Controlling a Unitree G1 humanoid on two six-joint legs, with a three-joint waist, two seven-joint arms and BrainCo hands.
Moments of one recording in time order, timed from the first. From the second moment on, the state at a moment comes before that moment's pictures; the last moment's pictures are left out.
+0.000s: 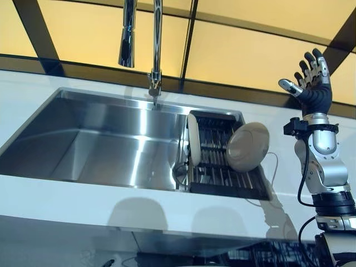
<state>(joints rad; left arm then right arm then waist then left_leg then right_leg) 0.17 0.37 -0.26 1.13 0.22 -0.25 0.10 -0.48 -0.65 -0.06 0.08 0.56 -0.06 -0.23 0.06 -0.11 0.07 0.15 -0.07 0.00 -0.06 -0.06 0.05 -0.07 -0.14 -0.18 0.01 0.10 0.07</state>
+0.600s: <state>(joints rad) 0.01 0.36 -0.26 1.04 0.04 0.14 -0.08 -0.58 -0.73 0.01 0.13 0.78 0.25 -0.09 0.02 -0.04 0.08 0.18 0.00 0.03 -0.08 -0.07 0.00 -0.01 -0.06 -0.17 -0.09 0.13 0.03</state>
